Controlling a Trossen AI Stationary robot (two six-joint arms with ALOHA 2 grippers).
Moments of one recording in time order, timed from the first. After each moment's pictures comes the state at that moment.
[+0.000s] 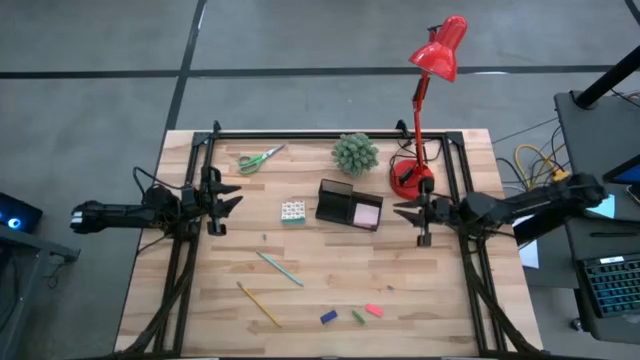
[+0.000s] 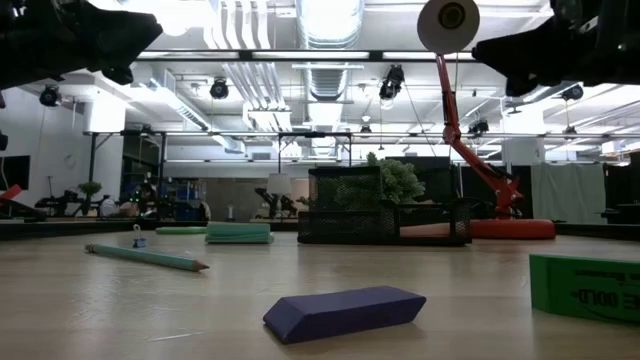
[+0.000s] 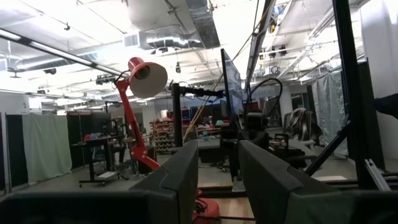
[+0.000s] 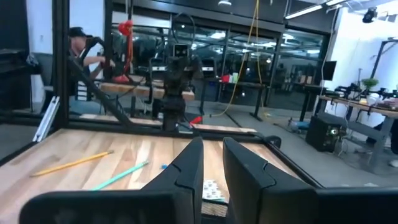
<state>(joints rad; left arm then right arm) 0.00 0.14 0.01 0.49 -0.15 0.17 0.16 0.59 0.06 0.68 0.23 -0.17</state>
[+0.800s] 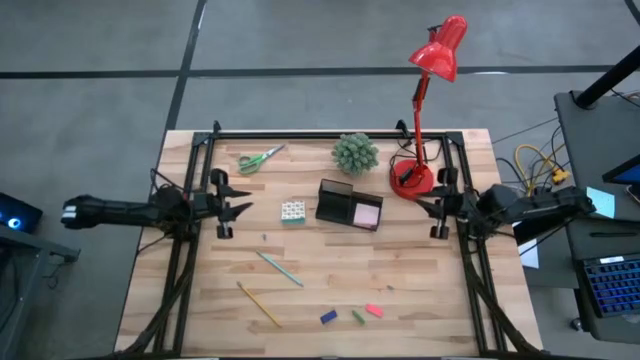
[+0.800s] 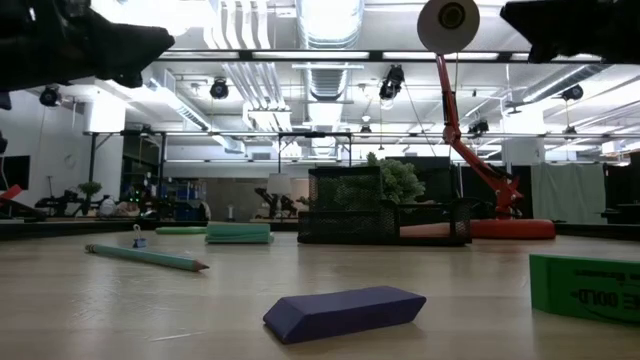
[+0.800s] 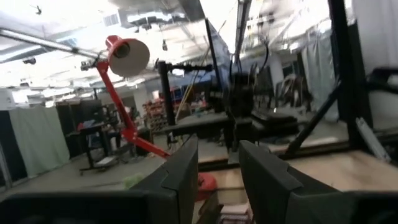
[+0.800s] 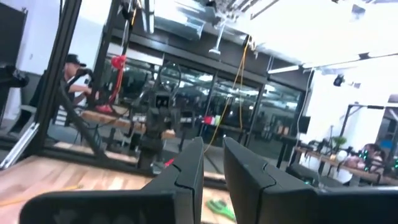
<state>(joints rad) 0.00 0.32 0.03 0.51 -0.11 0.24 0.14 0.22 0.11 0.44 0.21 -0.37</state>
